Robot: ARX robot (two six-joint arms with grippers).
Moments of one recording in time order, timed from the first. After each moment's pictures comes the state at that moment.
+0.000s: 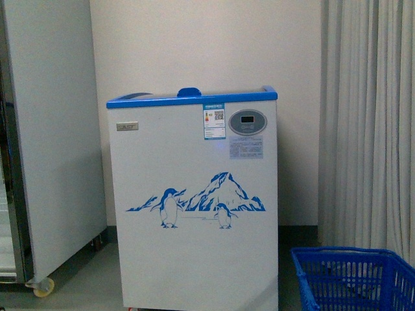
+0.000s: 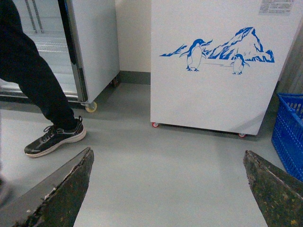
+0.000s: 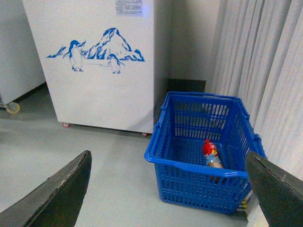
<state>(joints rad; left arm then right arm) 0.00 0.00 0.01 0.00 0.00 0.00 0.00 0.00 0.02 0.00 0.00 -0.01</state>
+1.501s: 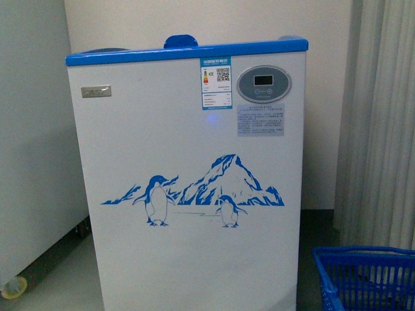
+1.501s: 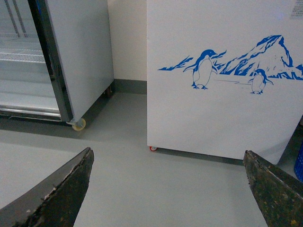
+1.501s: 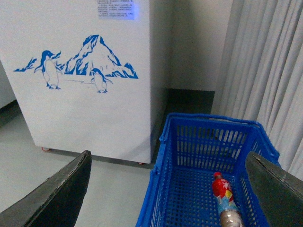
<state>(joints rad) 0.00 0.00 0.01 0.00 0.00 0.00 0.00 0.00 0.02 0.00 0.00 -0.01</state>
